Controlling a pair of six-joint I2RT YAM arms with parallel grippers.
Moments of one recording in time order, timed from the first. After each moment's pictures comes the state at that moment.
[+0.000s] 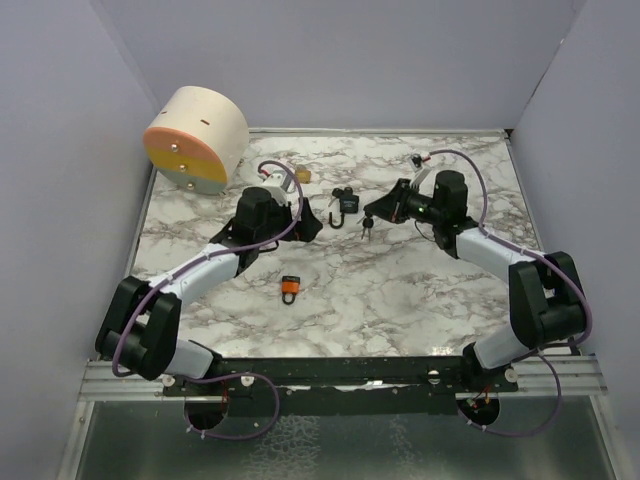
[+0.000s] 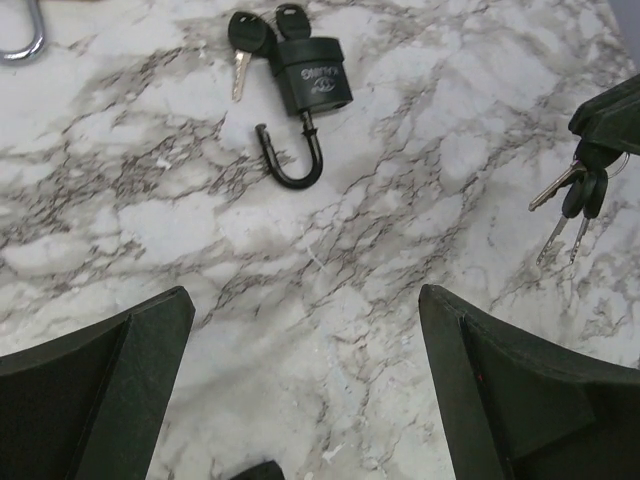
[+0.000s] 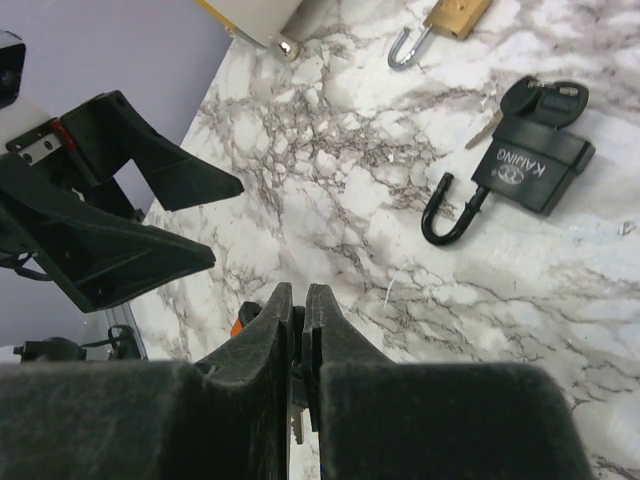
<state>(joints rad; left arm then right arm) -0.44 1.42 0.80 0.19 0.26 -0.40 0.27 1.54 0.86 0.42 -0.68 0.54</state>
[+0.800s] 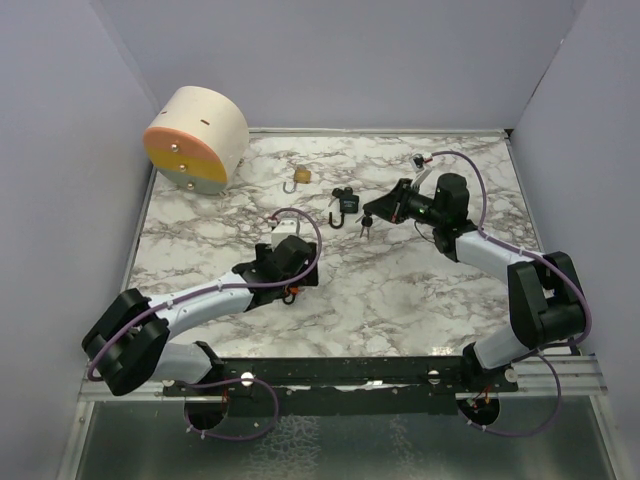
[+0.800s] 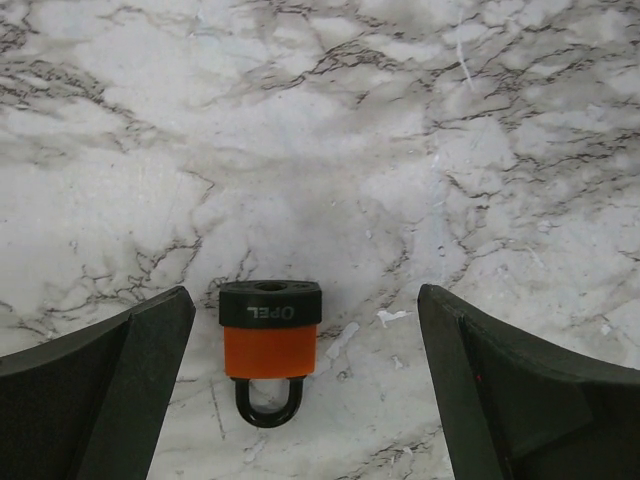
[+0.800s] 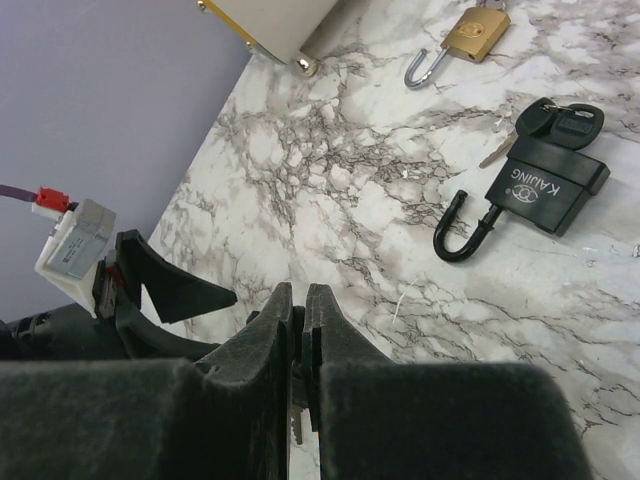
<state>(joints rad) -0.81 1.29 0.66 -0.19 -0.38 -0.65 0.27 1.54 0.79 0.56 -0.70 0.59</state>
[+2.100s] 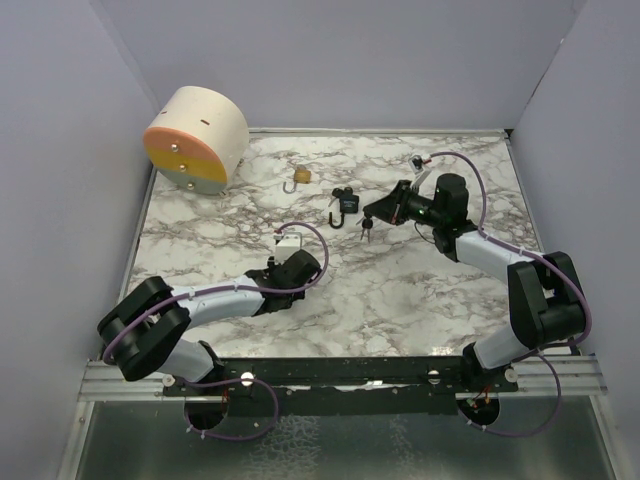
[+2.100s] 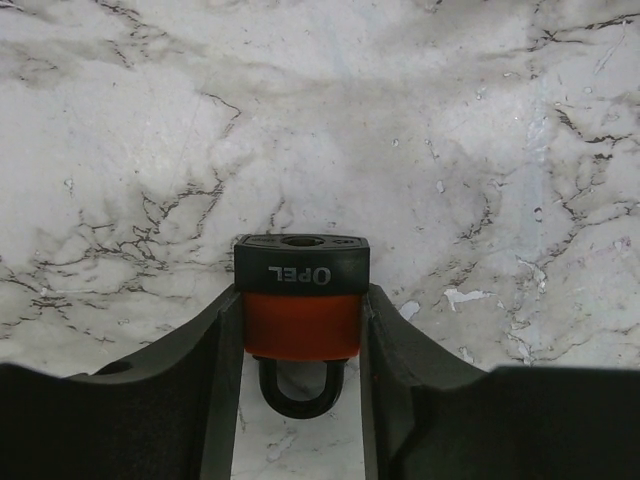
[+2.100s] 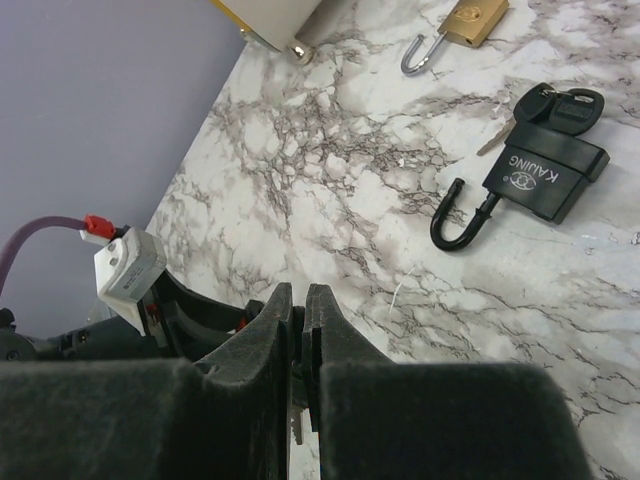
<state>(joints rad) -0.88 1.40 0.61 -0.22 -0.49 -0.73 0.26 1.54 0.79 0.53 -0.70 0.58</state>
